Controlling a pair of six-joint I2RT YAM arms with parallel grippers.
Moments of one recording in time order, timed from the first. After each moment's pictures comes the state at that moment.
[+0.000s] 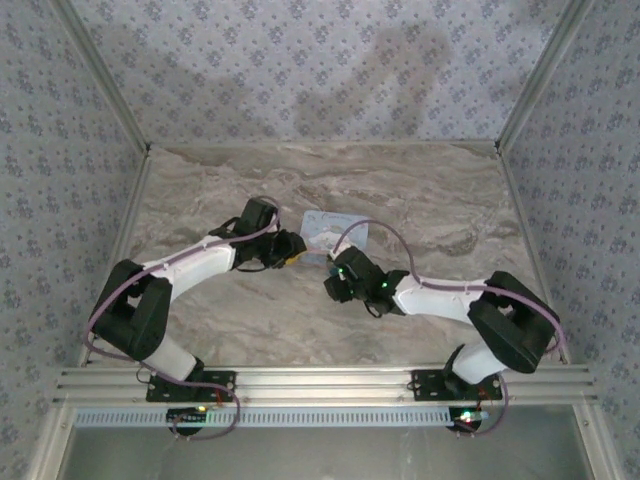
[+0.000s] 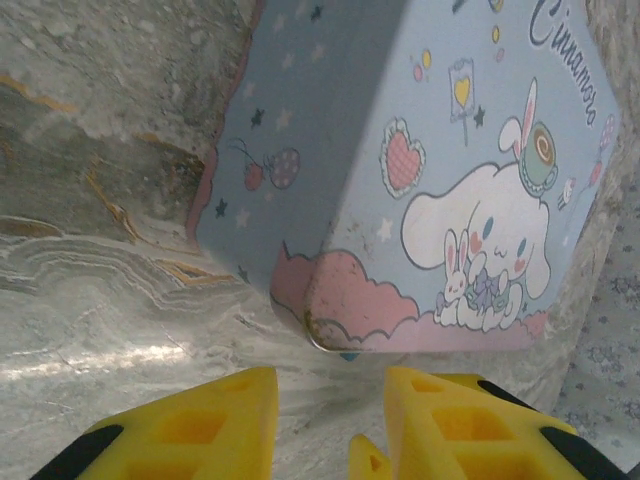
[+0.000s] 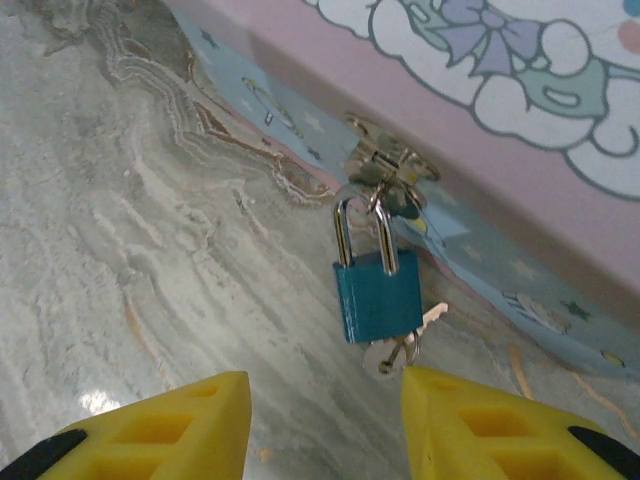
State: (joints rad) left arm -0.53 1.54 0.91 -0.27 0.38 -0.99; right arm 0.89 1.52 0.70 -0.05 0.15 0.30
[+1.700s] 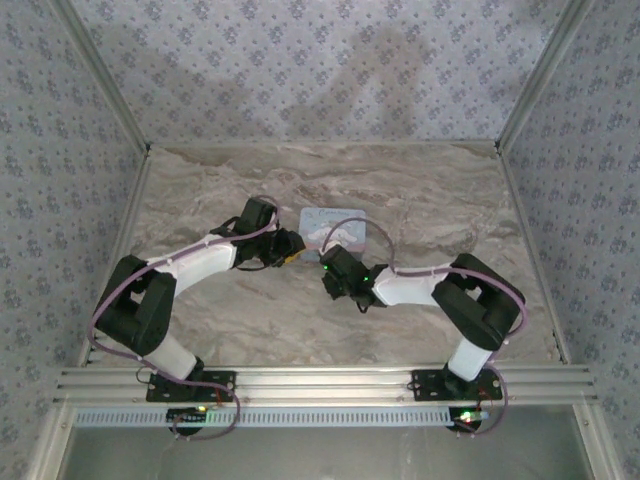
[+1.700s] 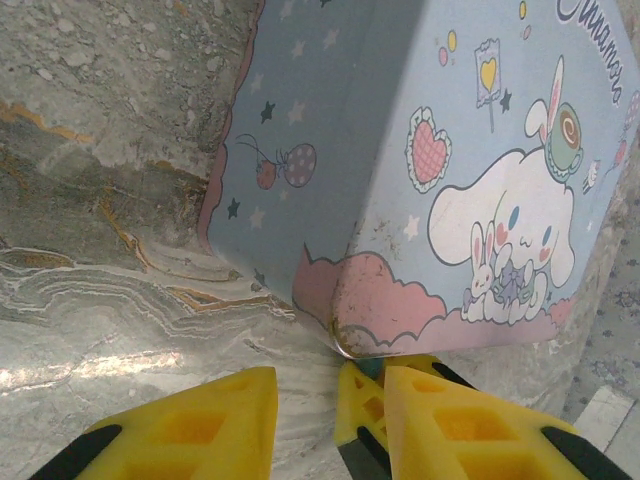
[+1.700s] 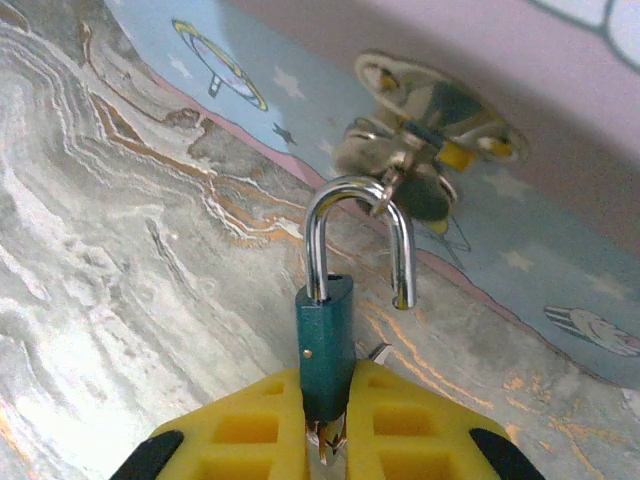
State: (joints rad) left arm -0.53 1.57 0.91 -0.24 0.37 -0.99; right arm 0.89 1.68 0.77 -0.02 0.25 0.26
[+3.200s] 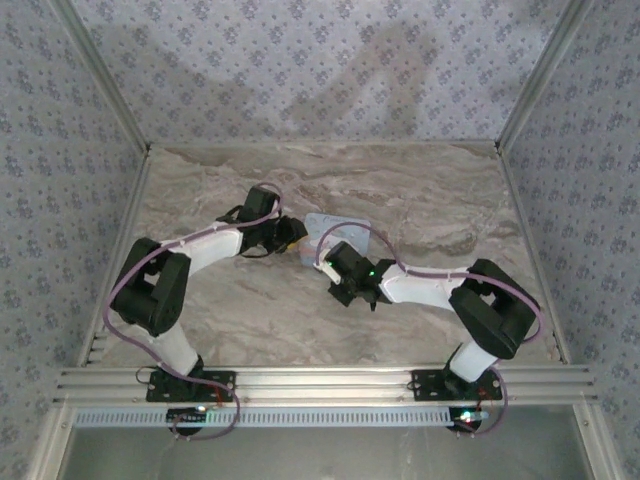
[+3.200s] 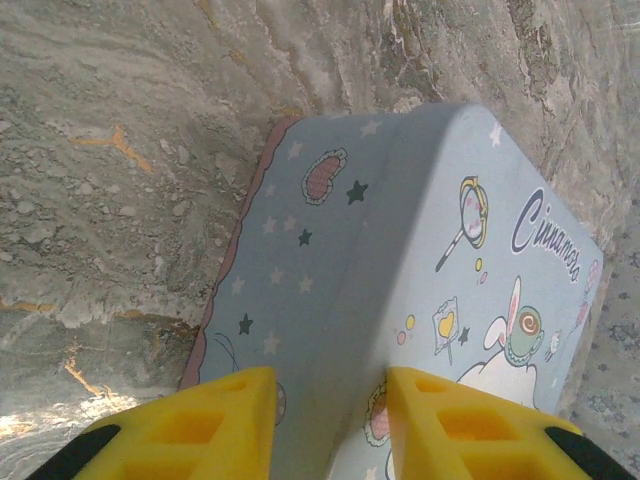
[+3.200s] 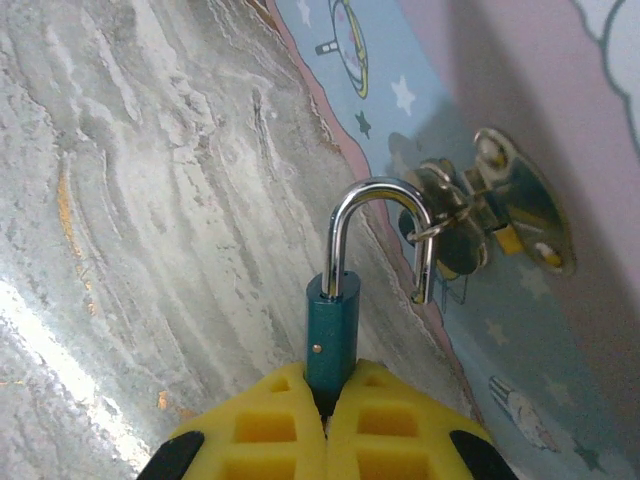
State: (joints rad) left arm -0.48 1.72 1.02 -0.18 0.38 -0.95; right arm 0.88 1.61 0.82 -0.23 0.14 -0.14
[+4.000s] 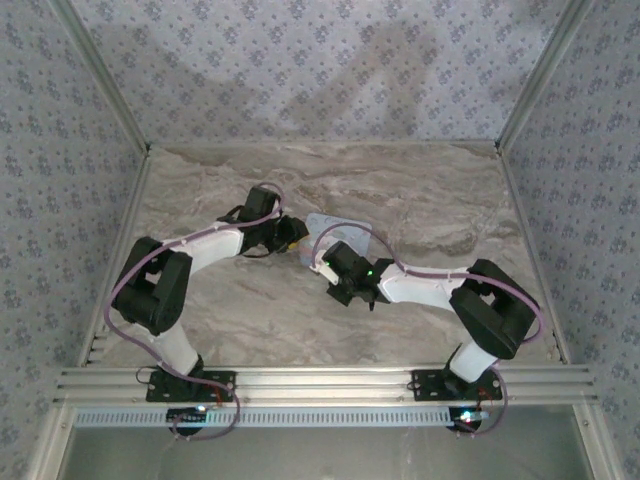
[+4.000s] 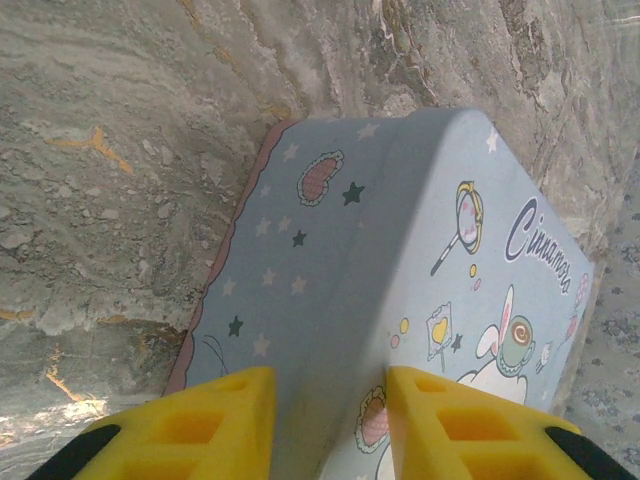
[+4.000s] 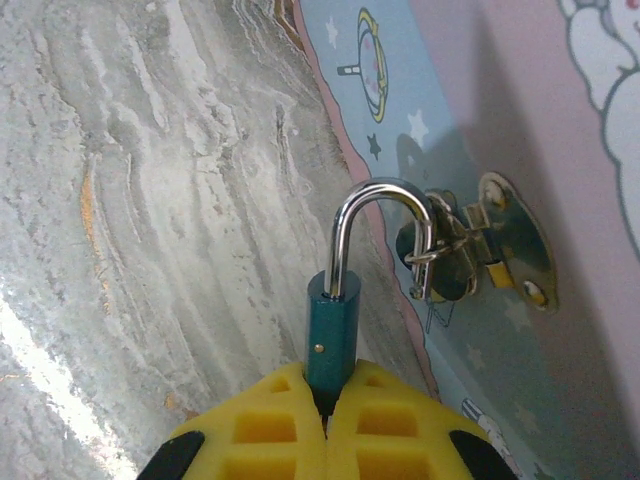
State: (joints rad) left arm -0.49 1.72 1.02 -0.16 0.39 -0.95; right arm 0.89 1.61 0.83 -0.24 0.15 -0.20
